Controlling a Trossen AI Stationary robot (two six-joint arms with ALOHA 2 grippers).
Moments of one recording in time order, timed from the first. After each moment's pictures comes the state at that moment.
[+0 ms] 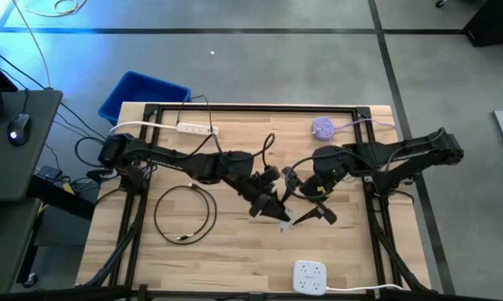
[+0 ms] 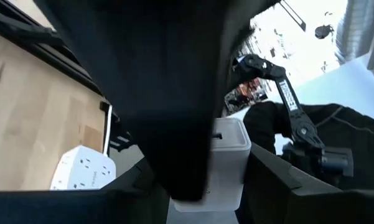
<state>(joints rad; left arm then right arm) -0.14 1.78 1.46 0.18 0.44 -0.94 0.21 1.32 1.26 -0.39 -0.48 -0.27</state>
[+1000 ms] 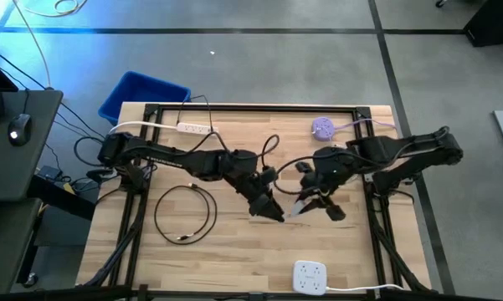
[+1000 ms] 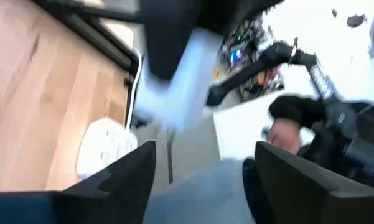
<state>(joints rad) -0.12 1.77 1.46 -0.01 0.50 -0.91 0.22 1.33 1.44 -0.90 -0.35 0.01</state>
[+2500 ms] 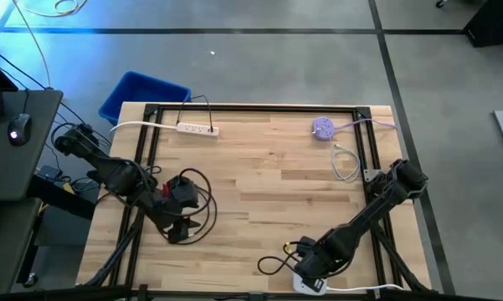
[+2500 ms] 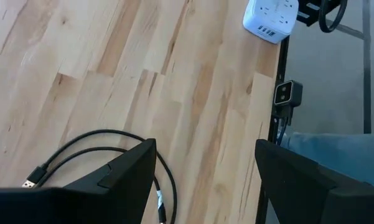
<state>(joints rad) -0.62 1.34 1.45 -1.11 -0.28 -0.84 0.73 1.87 1.47 -1.04 -0.26 1.30</state>
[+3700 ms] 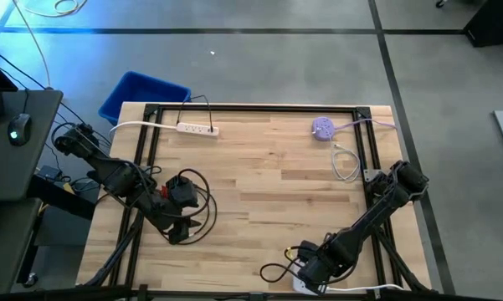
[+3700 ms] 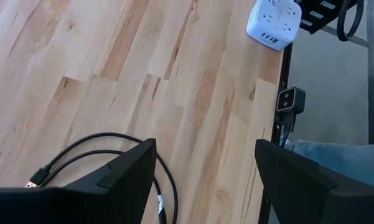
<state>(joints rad) -0.63 1.34 1.45 -1.11 -0.32 -0.86 0.76 1.89 1.47 -1.02 -0.20 1.25</state>
